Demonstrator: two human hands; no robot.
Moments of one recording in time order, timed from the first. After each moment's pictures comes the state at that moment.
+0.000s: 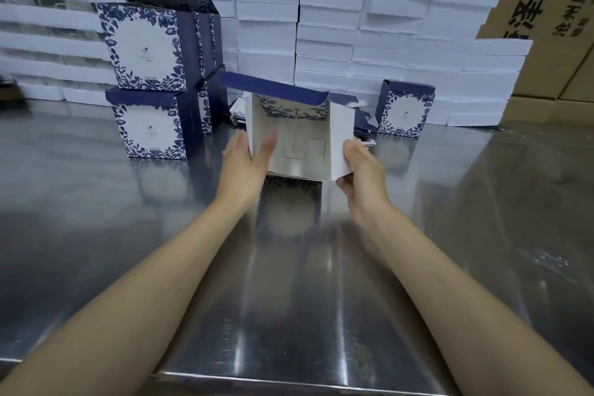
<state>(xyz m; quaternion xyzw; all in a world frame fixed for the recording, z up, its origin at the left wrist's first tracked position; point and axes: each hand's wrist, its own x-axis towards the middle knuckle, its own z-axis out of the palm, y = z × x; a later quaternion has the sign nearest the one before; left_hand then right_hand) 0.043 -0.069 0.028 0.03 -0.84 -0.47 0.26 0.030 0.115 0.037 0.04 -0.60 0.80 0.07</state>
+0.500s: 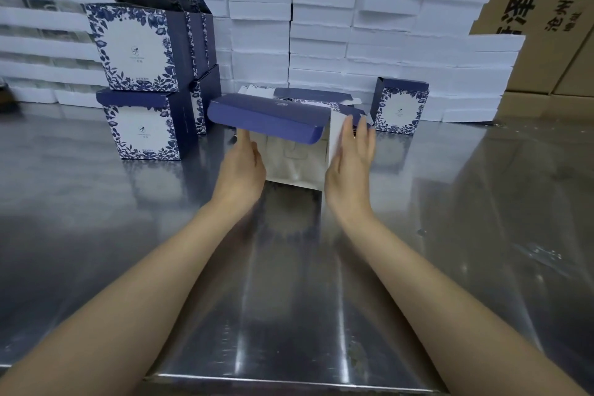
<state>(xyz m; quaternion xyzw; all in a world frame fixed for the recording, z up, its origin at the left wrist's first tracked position) 0.051 -0.058 0.034 0.01 -0.86 -0.43 0.28 0.042 0.102 0.034 0.11 -0.81 0.51 0.28</state>
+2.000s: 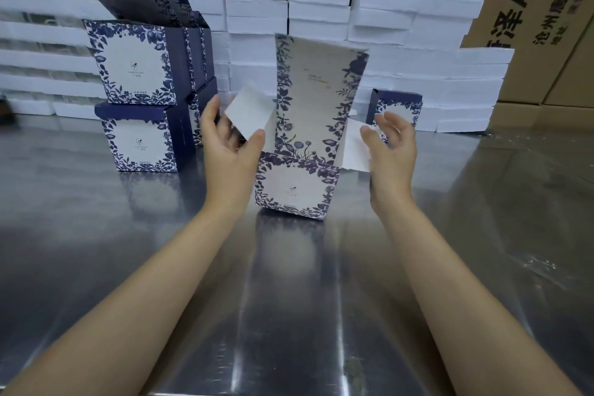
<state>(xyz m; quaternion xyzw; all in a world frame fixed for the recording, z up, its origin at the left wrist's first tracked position) 0.064 -0.048 0.062 -0.10 -0.57 -0.73 0.37 0.034 0.143 0.076 0.06 -0.59 0.75 0.28</state>
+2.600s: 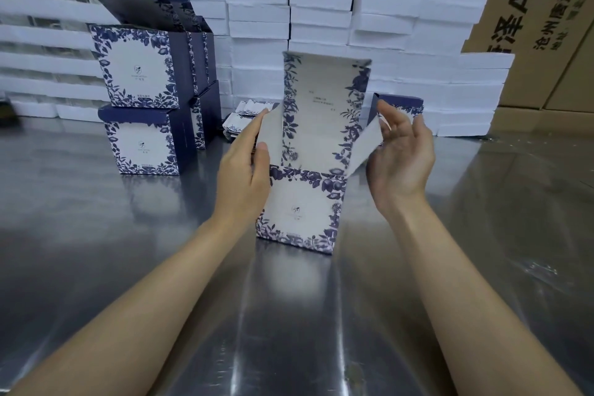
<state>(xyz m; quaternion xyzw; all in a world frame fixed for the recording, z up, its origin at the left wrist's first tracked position) 0.074 -0.047 0.052 -0.15 -0.76 -0.47 0.43 0.039 0.147 0.092 0.17 -0.40 0.89 0.14</state>
